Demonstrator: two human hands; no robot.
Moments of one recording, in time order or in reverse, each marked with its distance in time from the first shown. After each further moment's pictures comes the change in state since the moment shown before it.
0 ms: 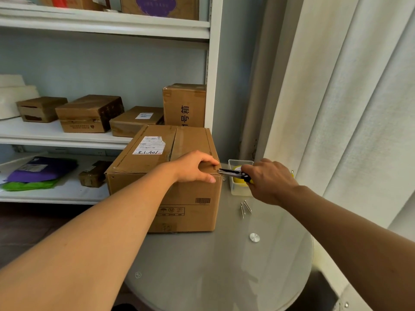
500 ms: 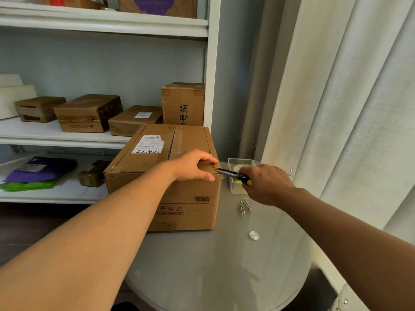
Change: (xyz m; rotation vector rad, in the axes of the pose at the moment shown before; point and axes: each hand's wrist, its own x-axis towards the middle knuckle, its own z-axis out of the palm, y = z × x) left_hand 0.001 -0.001 0.001 -0.023 0.005 0.008; right_hand -0.006 -0.012 -0.009 0.138 -0.101 0.099
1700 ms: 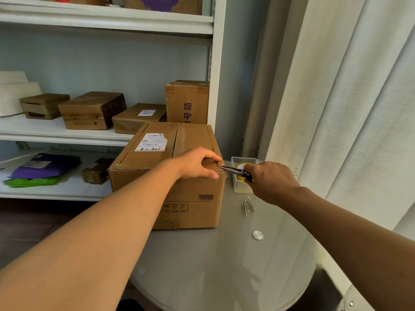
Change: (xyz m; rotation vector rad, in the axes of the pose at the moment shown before) left_hand -0.001 0.001 -0.002 0.002 -0.001 -0.008; right_hand 0.006 -0.002 0.007 -0.098 0.056 -0.007
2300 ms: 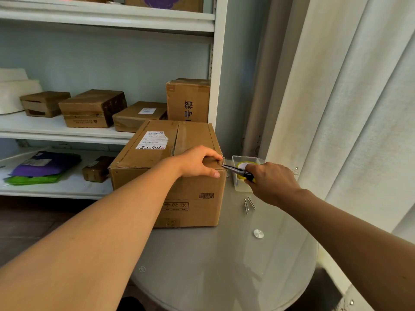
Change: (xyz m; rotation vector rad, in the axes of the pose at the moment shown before) left_hand -0.001 0.001 0.000 0.004 0.002 -0.005; right_hand -0.003 -0.001 0.004 0.019 0.039 0.016
